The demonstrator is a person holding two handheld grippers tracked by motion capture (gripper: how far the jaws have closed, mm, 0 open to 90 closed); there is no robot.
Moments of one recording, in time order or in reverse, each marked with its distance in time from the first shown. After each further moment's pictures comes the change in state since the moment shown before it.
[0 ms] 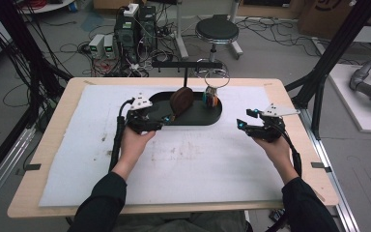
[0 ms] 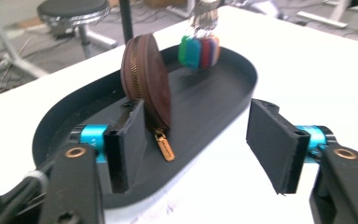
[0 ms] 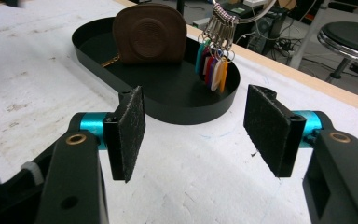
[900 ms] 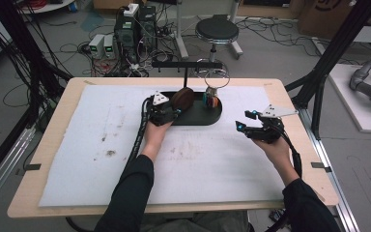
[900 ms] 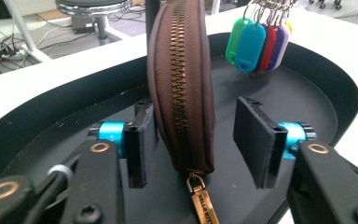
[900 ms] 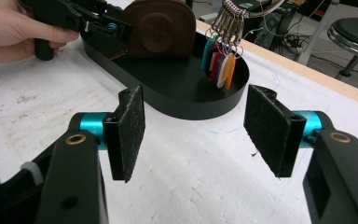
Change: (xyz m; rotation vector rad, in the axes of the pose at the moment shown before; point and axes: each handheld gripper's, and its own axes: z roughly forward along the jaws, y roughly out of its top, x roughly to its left) left arm 0.026 -0.025 0.114 0.004 0.117 -0.076; right arm 0.002 -0.001 0.001 0.019 0.029 -0.015
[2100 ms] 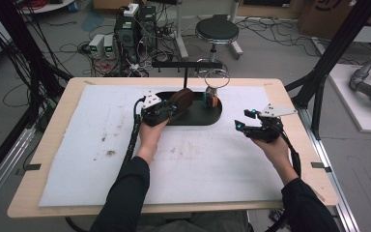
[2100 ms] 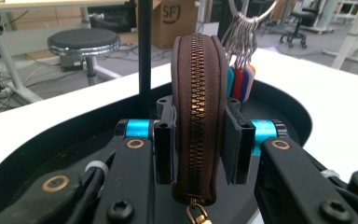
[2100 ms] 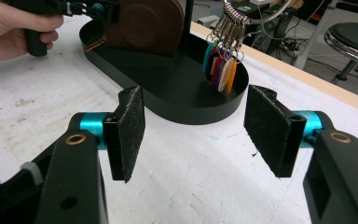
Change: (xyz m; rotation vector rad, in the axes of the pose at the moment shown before) left arm 0.004 -0.001 -0.019 -0.163 -0.077 -0.003; right arm 0.003 0.004 0.001 -0.006 -0.008 -0.010
